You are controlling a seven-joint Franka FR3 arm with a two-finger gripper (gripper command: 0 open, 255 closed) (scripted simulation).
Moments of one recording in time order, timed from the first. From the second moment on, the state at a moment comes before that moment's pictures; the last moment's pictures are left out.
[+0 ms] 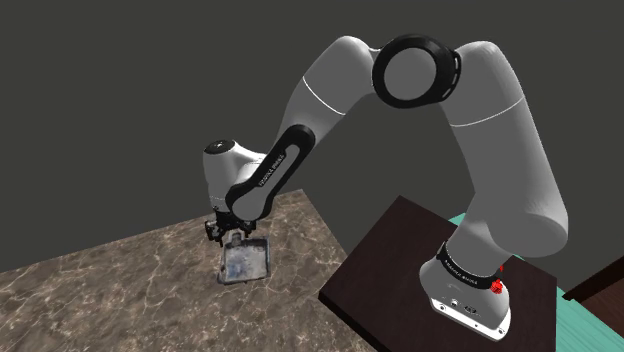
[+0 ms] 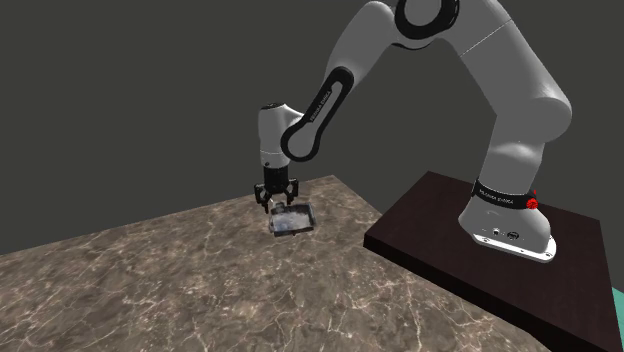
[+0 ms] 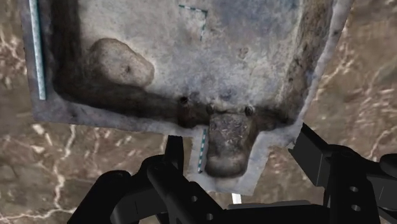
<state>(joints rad) 0.19 0.74 0.28 -1.87 -0.29 2.57 1.13</state>
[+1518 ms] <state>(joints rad) 0.15 0.60 0.33 -1.91 -0.24 2.47 1.10</state>
